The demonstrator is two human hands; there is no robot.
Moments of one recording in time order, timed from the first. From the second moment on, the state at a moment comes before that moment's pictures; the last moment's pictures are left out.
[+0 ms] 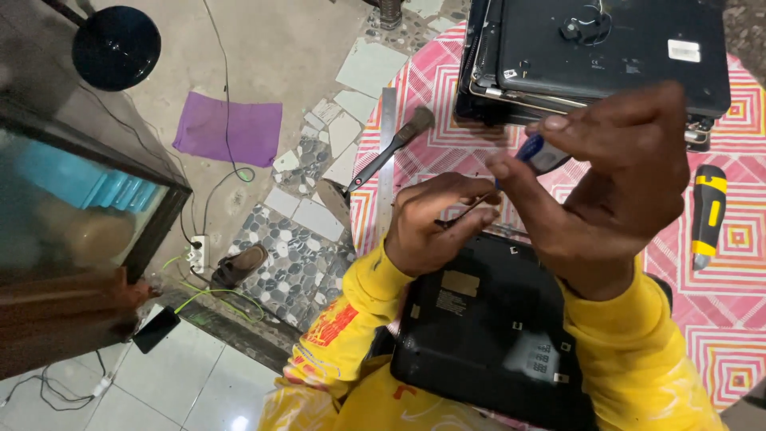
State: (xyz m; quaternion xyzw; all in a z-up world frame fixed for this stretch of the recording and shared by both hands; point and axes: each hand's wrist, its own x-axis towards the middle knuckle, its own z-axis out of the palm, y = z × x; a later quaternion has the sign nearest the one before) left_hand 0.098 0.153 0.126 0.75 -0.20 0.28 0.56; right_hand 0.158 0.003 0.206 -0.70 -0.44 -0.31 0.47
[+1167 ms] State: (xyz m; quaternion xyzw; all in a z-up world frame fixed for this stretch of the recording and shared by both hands) left_hand 0.112 0.159 0.080 0.69 -0.20 0.36 0.59; right_hand 0.168 -0.012 0.145 -0.75 -0.44 -0.14 0.47
